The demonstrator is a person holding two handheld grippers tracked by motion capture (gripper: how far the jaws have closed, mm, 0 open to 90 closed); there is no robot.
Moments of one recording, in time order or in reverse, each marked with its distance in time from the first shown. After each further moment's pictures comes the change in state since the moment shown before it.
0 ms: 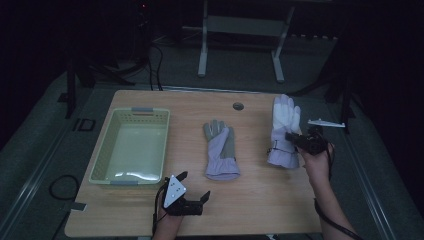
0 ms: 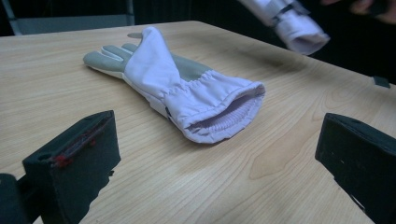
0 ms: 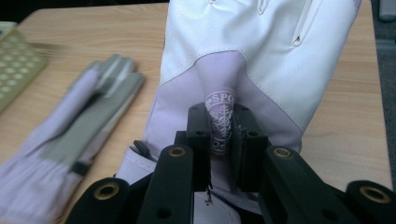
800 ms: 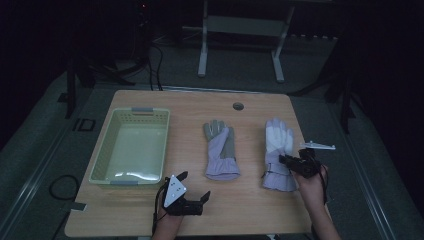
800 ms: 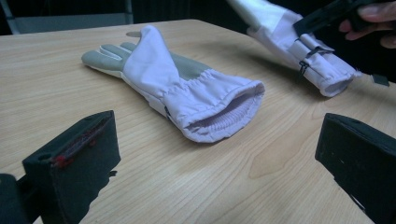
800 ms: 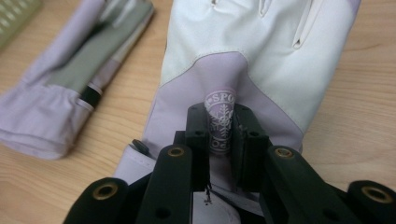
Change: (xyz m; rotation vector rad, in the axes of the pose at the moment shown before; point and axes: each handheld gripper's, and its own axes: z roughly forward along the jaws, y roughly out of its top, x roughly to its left) left arm 0.001 0.000 0.001 0.009 -0.011 -0.001; right arm 0.026 -0.062 -0.001 0.097 -0.016 0.003
